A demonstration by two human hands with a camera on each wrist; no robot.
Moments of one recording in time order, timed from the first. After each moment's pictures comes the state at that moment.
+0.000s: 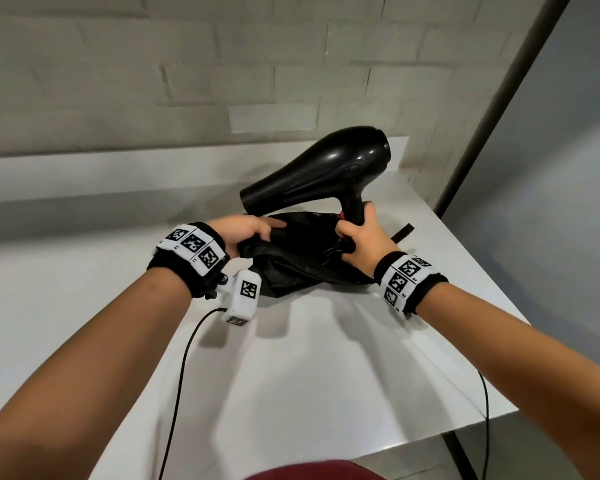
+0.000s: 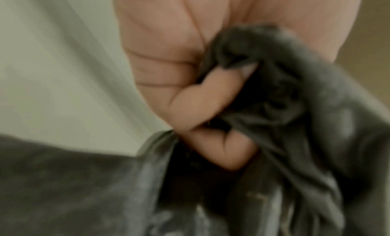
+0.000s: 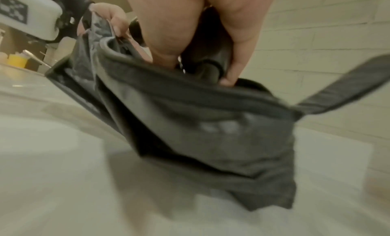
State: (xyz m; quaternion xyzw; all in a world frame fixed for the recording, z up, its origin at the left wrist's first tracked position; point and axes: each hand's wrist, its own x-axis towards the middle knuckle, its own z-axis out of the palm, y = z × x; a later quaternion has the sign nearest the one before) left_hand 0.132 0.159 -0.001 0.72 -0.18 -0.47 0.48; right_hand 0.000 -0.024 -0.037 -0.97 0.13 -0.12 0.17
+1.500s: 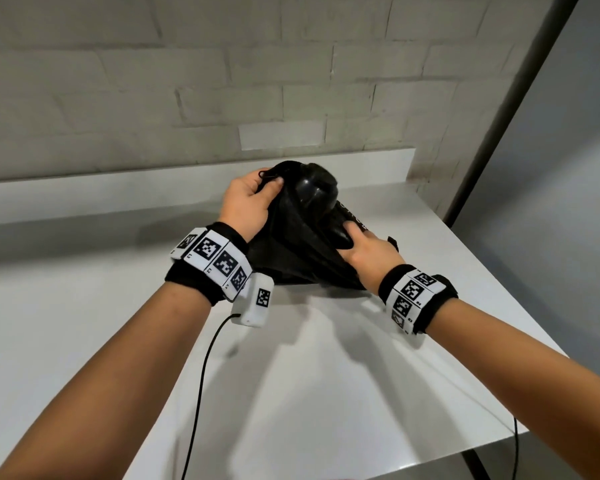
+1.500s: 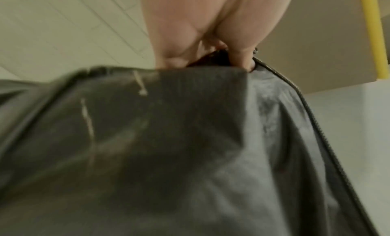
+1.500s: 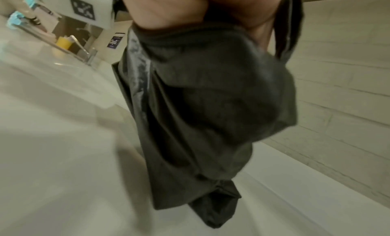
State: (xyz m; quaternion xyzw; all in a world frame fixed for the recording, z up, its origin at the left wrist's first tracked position) left_hand 0.130 0.150 0.034 0.65 -0.28 -0.08 0.70; right_hand -0.006 0.002 -0.013 -1.00 0.07 -0.01 -0.03
